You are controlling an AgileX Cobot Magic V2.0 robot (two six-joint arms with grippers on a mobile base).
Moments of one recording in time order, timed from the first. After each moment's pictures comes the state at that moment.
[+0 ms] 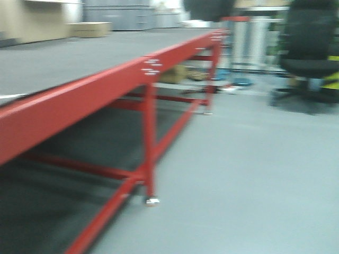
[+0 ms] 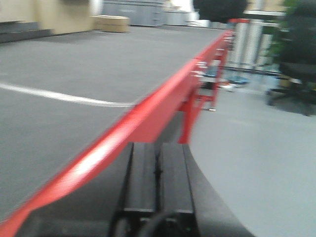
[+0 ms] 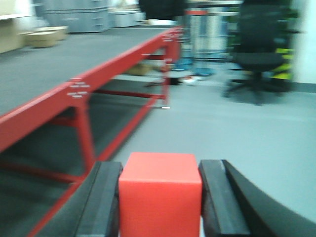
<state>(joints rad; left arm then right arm) -0.08 -0.01 0.03 -0.10 0.03 0.06 0.04 0.11 -0.64 -0.12 0.65 0.20</state>
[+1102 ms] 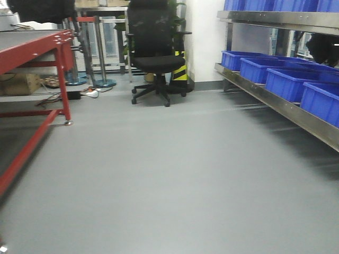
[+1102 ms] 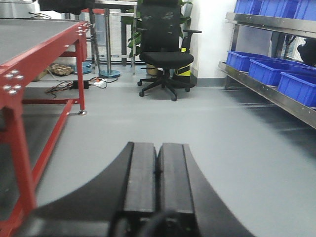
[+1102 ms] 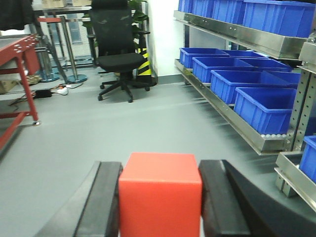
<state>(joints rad) -0.08 -0.01 0.03 -0.10 0.03 0.06 0.04 0.11 -0.64 -0.12 0.65 0.20</state>
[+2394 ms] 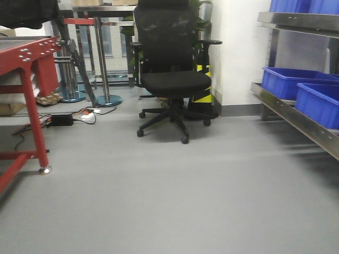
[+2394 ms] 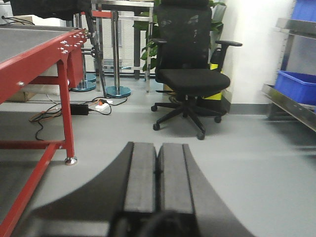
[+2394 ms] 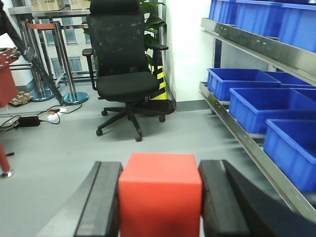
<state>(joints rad) -0.08 -0.01 0.03 -0.10 0.03 0.06 0.04 0.11 -0.64 -0.12 0.66 0.20</state>
